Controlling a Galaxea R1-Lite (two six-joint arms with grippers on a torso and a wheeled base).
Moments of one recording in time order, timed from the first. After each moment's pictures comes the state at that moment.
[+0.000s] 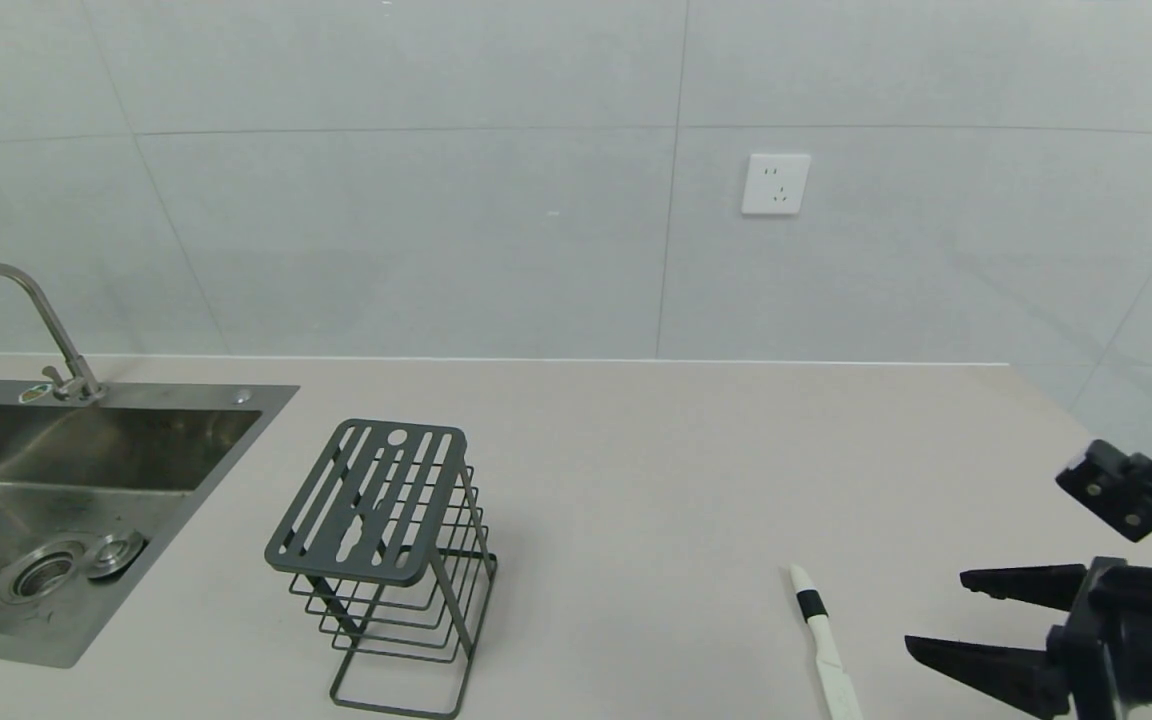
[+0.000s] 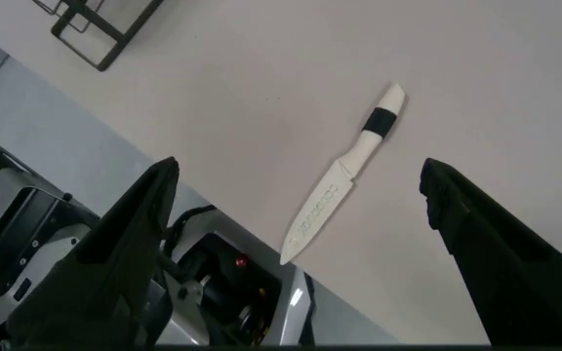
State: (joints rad) left arm 0.00 0.00 0.00 0.00 -0.08 0.01; right arm 0.27 1.25 -0.41 -0.11 0.40 -0.04
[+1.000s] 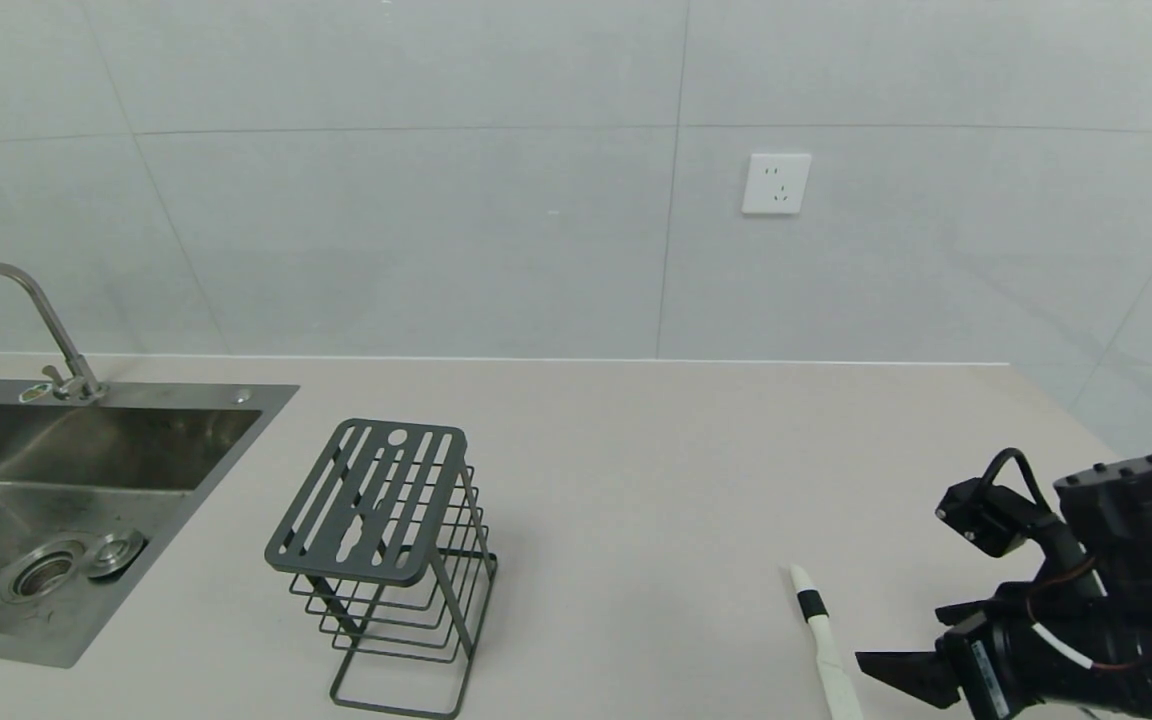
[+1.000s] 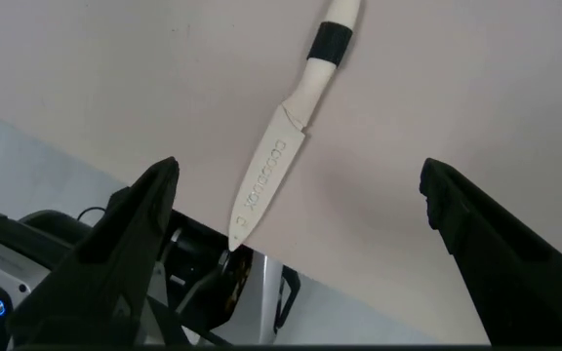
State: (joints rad) left arm 0.00 0.00 0.00 0.00 -0.08 0.01; right arm 0.36 1.51 -0.39 -0.20 0.14 0.04
